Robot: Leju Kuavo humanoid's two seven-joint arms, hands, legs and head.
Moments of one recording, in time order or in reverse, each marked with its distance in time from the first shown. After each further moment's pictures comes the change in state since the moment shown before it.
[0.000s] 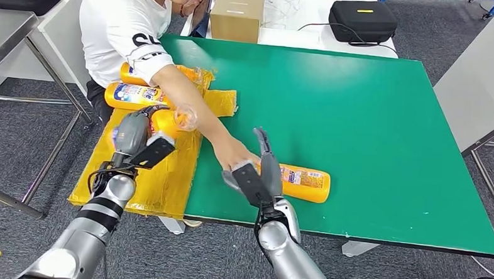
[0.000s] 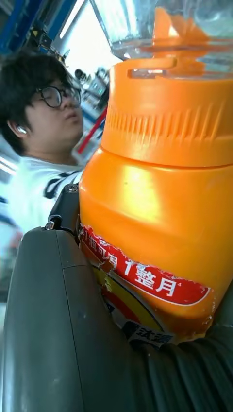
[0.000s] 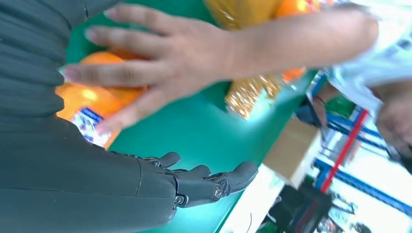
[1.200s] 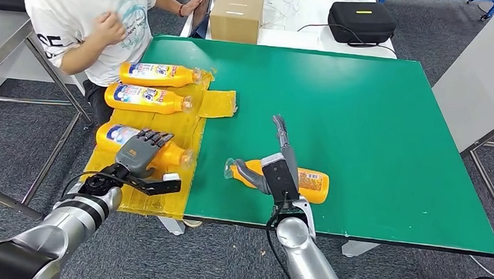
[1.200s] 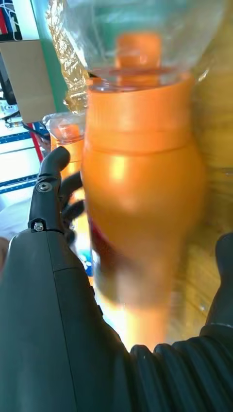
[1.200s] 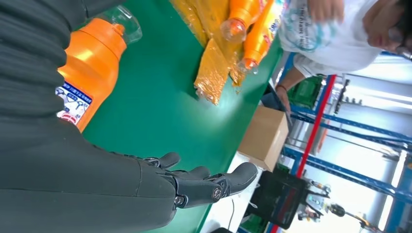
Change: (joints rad) left arm -0.155 0.153 -0.284 0.466 -0.422 0.024 0.070; right arm 0.043 -0.049 -0.043 -0.190 -0.095 0.095 -0.030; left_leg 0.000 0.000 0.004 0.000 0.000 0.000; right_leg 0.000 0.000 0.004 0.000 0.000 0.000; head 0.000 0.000
